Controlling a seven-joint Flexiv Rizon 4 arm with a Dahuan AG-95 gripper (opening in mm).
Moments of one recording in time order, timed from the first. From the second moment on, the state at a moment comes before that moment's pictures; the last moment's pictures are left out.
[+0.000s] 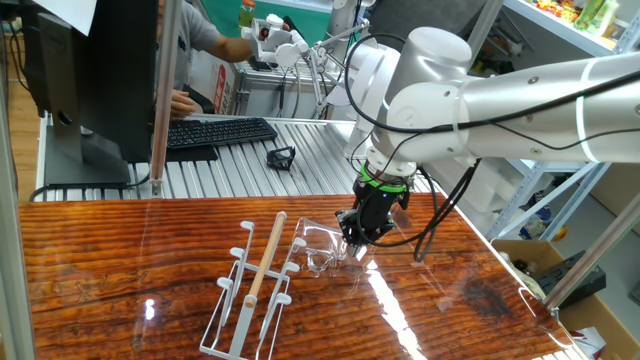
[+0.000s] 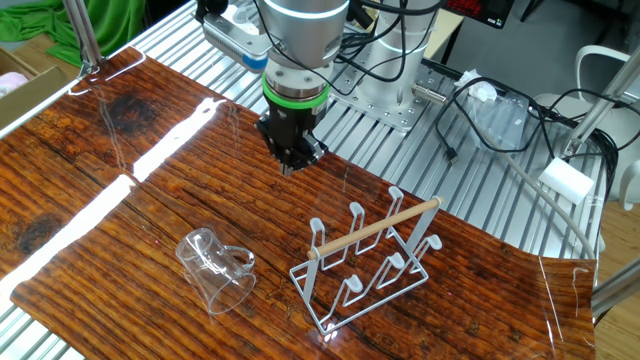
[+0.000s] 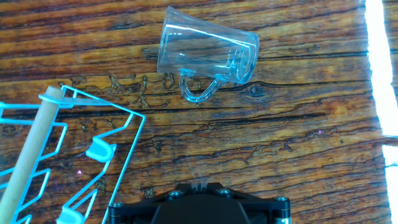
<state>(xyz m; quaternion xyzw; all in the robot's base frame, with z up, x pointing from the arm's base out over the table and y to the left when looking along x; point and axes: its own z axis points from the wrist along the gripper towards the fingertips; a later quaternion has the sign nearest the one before) 0.500 0.000 0.169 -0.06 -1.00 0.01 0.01</state>
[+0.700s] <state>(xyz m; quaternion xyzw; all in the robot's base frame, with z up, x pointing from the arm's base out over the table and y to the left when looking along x) 0.514 -0.001 0.160 -0.12 -0.99 -0.01 0.00</state>
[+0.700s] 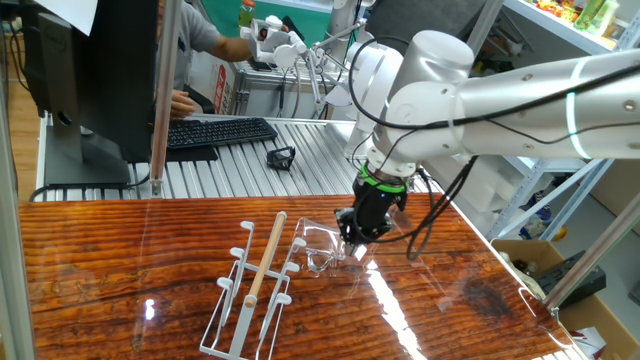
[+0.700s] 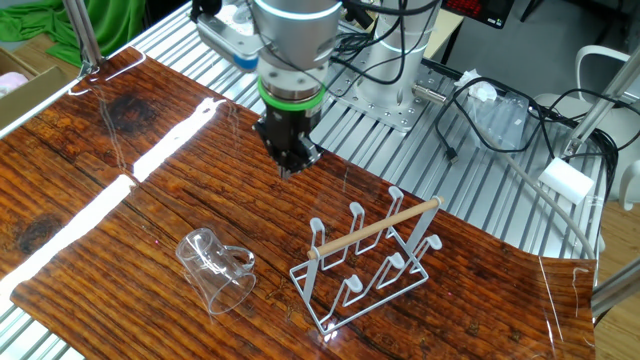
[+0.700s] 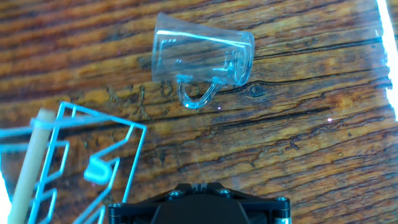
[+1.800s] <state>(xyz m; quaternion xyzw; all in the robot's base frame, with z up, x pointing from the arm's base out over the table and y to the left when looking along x) 0.578 -0.029 0.137 -0.27 -0.96 -0.02 0.02</state>
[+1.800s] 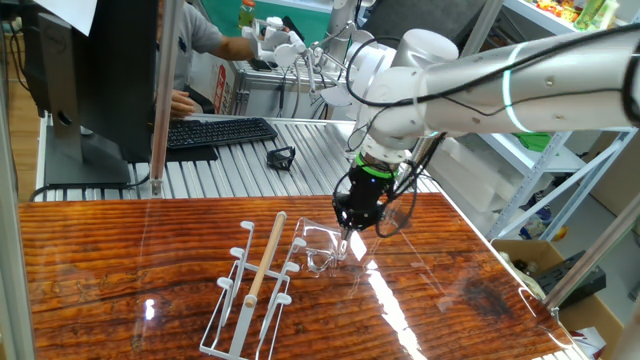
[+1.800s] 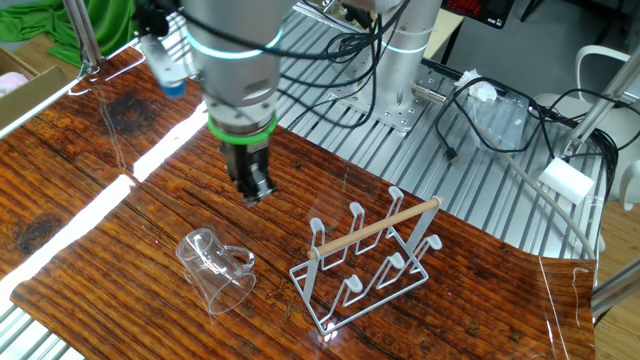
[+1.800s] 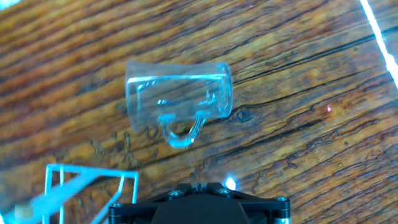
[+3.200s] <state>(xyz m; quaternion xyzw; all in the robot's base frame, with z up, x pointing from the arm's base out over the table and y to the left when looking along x) 0.639 -0.065 0.106 -0.53 -0.84 -0.09 0.05</state>
